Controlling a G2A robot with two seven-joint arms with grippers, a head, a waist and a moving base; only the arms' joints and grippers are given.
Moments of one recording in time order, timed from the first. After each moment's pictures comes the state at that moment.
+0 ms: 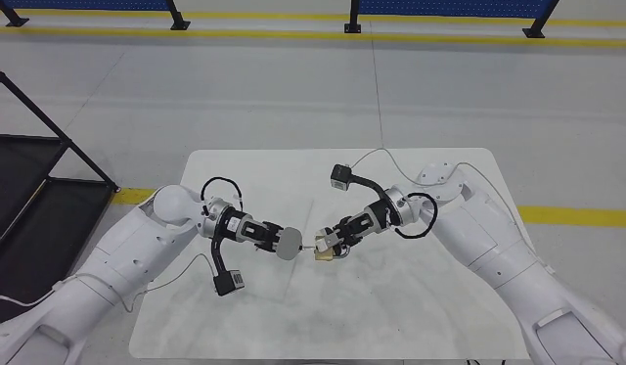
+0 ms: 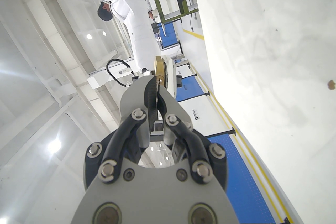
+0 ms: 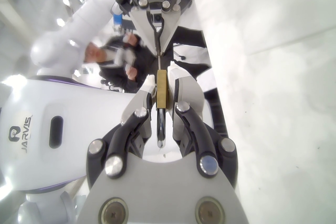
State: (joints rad) left arm 0.99 -0.78 -0.83 -1.44 2.36 0.45 1.37; right arm -0.69 -1.23 0.66 -1.19 0.56 -0.24 1.49
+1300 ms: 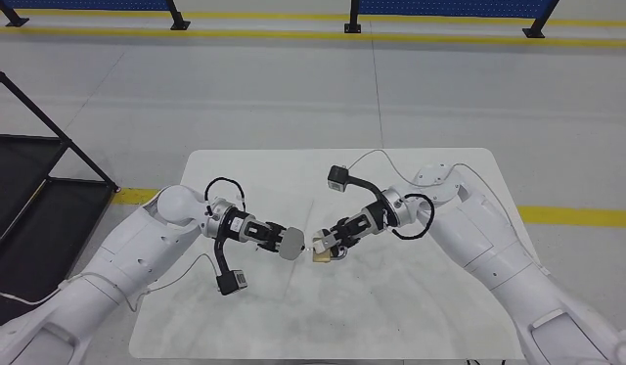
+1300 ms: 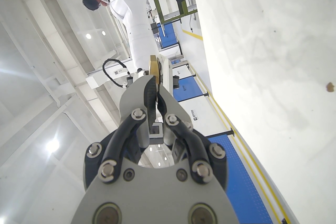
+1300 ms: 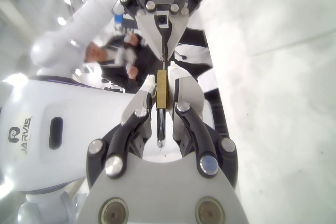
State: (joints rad) left arm 0.98 -0.80 -0.82 -1.42 2.37 0.45 1.38; right arm -0.70 -1.25 0.68 -1.19 0.54 -0.23 1.51
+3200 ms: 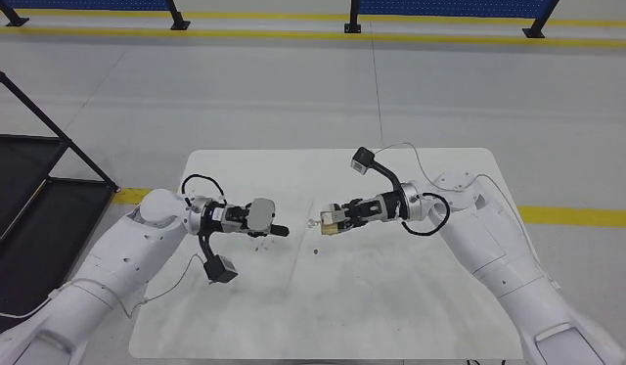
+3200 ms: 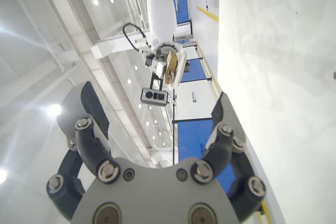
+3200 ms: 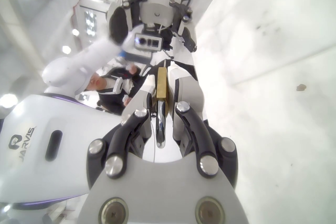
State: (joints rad) left arm 1.05 -0.81 -0.92 -1.30 2.15 0.35 1.38; right arm -0.81 -1.22 0.84 -1.20 0.49 -0.32 1.35
